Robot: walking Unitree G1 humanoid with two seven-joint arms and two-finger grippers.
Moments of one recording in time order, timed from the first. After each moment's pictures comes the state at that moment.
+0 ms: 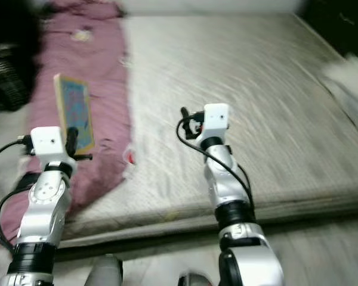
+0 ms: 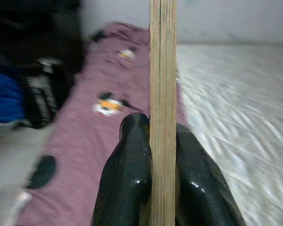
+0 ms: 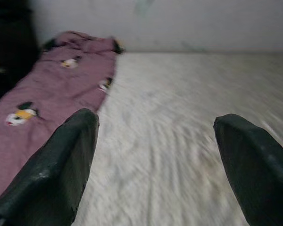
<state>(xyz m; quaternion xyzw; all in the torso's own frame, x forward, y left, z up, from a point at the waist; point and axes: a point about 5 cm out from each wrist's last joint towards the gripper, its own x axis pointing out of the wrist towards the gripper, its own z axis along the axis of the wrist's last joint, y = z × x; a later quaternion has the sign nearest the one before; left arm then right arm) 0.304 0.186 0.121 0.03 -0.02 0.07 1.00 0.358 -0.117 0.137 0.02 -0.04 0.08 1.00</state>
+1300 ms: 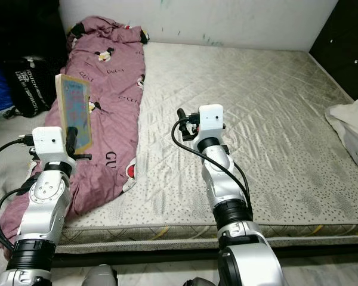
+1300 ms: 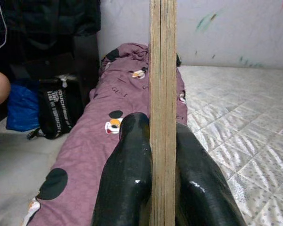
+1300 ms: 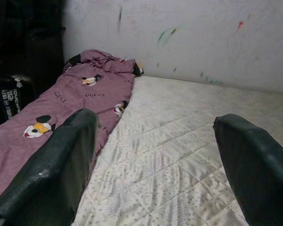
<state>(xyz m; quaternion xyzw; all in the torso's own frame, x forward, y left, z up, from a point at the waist) 0.305 0.189 0.112 0.04 -0.01 0.06 1.00 0.358 -0.112 0.130 0.01 -0.04 0.09 0.99</state>
